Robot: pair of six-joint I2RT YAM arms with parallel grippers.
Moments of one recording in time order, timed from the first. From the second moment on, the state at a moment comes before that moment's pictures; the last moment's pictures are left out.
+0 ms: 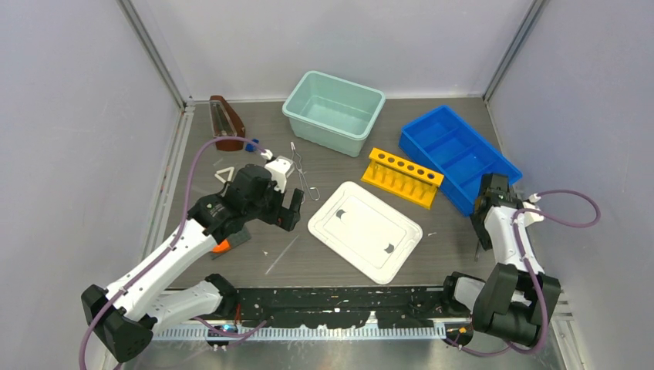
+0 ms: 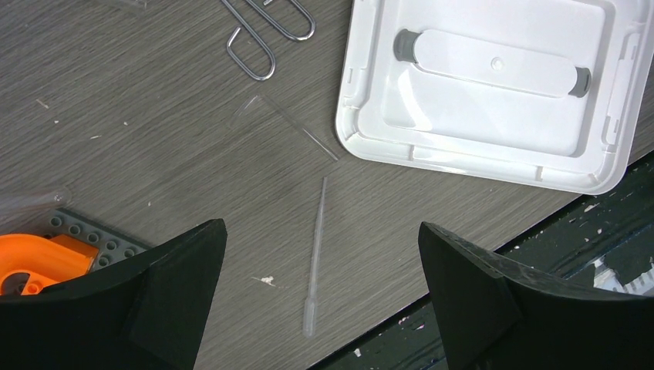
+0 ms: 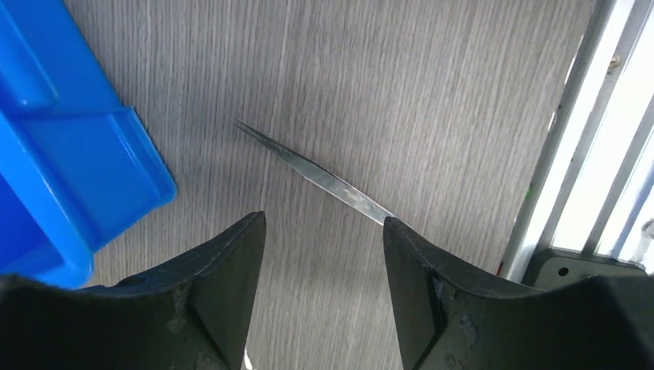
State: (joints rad) left arm -0.67 0.97 0.95 -0.72 -0.02 -0.18; right arm -0.31 1.09 0.67 -0.84 0.52 1.01
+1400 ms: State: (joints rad) left arm -0.67 0.99 0.95 -0.72 -0.04 -0.18; right arm -0.43 1.30 0.61 -0.55 0.39 0.92
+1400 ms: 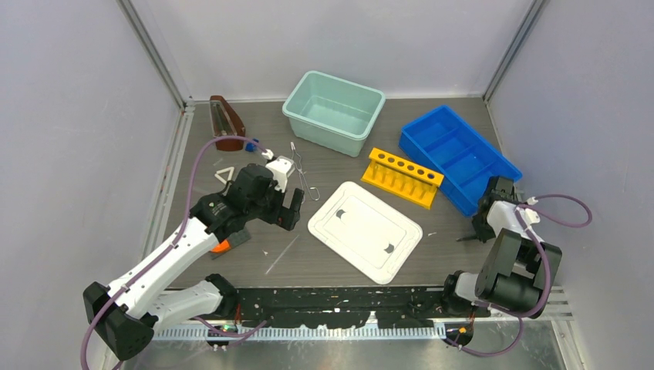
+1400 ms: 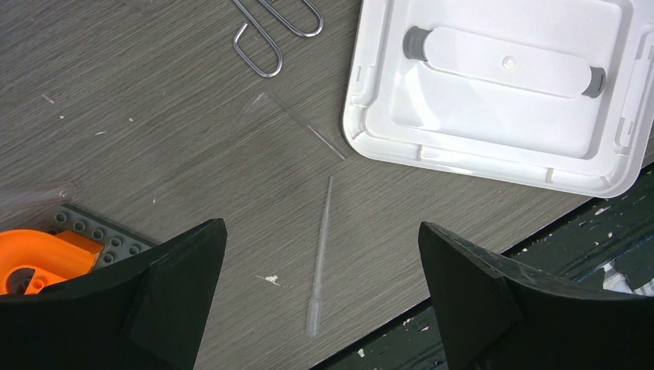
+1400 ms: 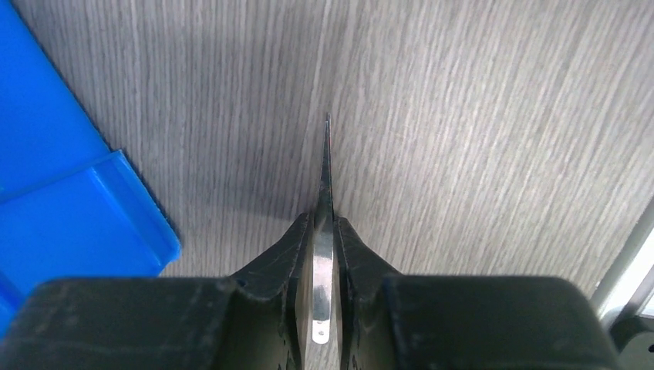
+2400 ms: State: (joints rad) left arm -0.67 0.99 0.95 -0.74 -0.07 -0.18; right arm -0.41 0.87 0.84 -0.78 0.24 0.91
